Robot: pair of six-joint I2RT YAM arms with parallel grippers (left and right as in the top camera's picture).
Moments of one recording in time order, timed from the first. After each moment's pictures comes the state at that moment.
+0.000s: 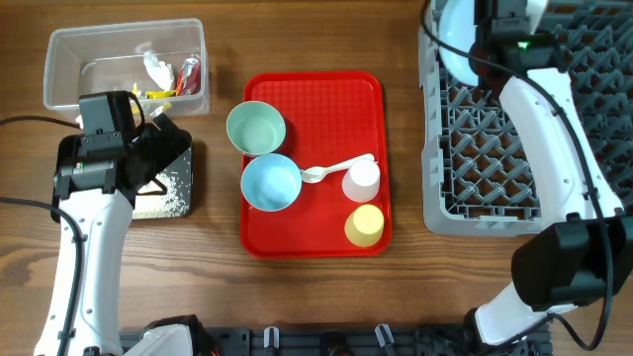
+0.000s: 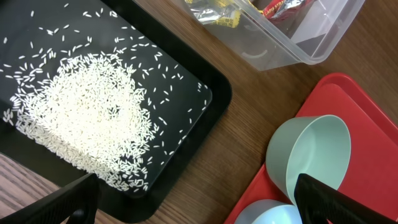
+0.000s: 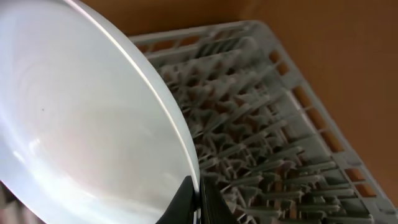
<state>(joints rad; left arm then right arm) 0.14 1.31 1.07 -0.80 -0.03 -0.59 0.08 1.80 1.70 -0.77 0.72 0.22</state>
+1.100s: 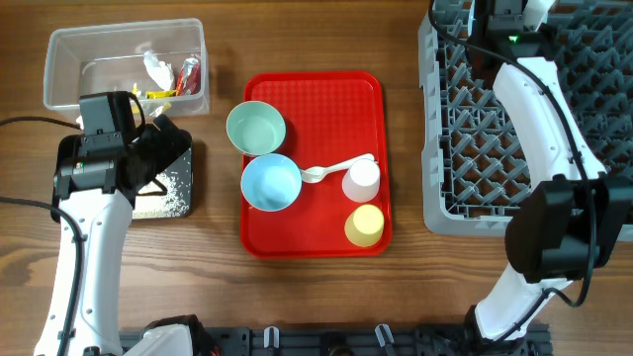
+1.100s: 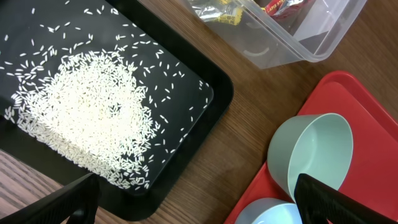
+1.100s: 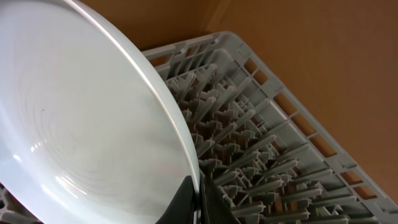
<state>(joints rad) 0.14 1.31 1.07 -0.81 -0.03 -0.59 0.06 1.94 1.70 -0.59 0.87 0.25</state>
